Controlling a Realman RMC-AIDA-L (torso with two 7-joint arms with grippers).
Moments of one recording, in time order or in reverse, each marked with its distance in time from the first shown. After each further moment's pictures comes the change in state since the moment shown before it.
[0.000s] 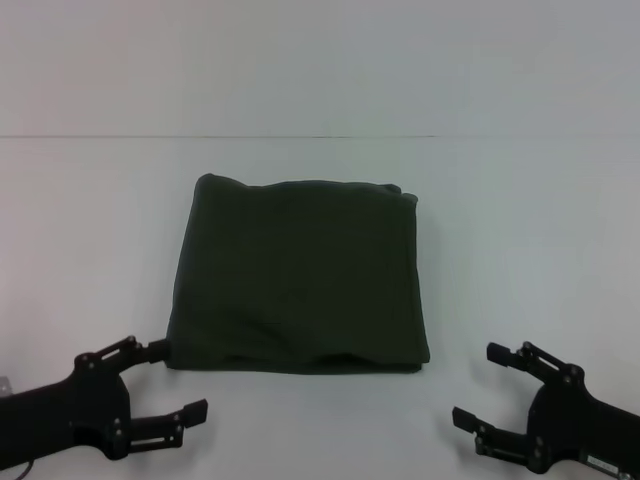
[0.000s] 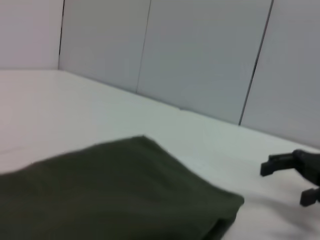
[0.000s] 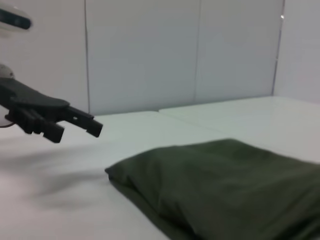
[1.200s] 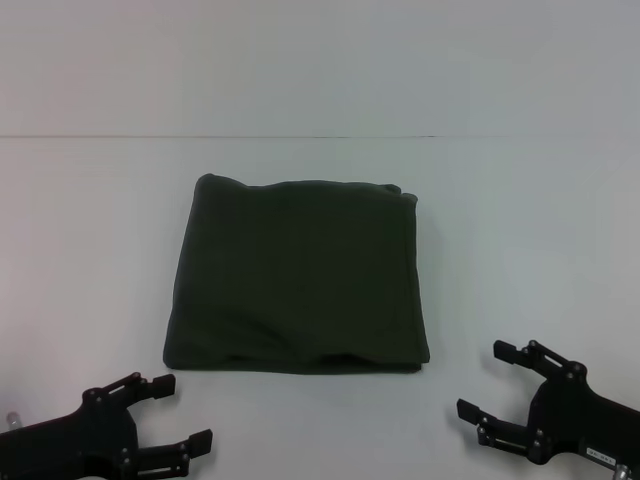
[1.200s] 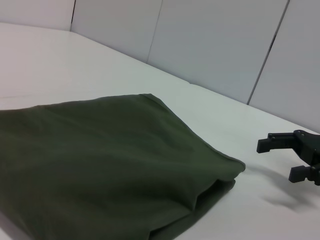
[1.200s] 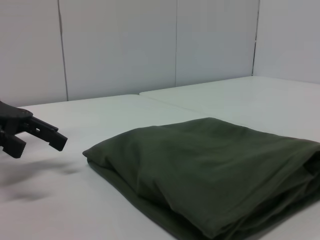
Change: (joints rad) left arm 0.014 0.006 0.004 -0.089 0.035 -0.062 -0.012; right arm 0.018 -0.001 0.025 0.027 -0.006 0.063 0.006
